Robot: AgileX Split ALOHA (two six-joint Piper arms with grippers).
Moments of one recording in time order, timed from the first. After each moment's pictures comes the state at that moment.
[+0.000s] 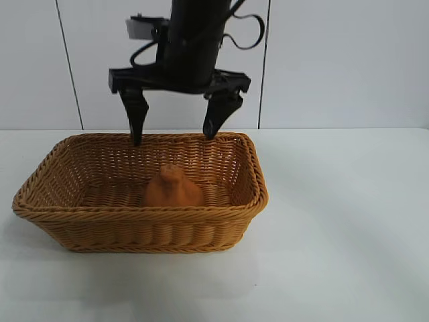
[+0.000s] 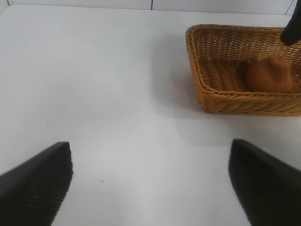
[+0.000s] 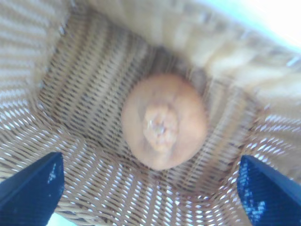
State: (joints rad) left arm 0.03 0.00 -0.50 -0.05 1.07 0.00; right arm 0.59 2.22 -2.19 0.01 1.21 0.15
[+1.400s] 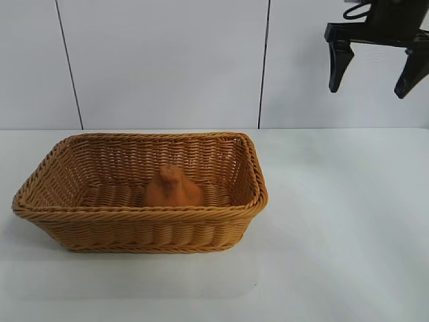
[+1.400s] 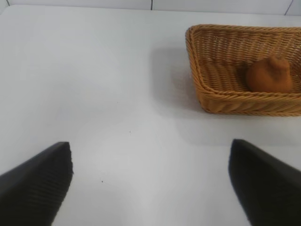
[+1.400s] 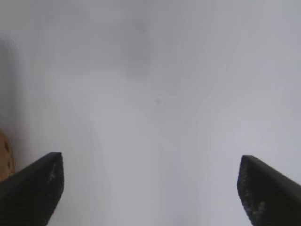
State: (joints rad) left arm 0.03 0.00 -0.50 -0.05 1.07 0.00; right arm 0.12 1.75 -1.41 0.01 1.22 0.02
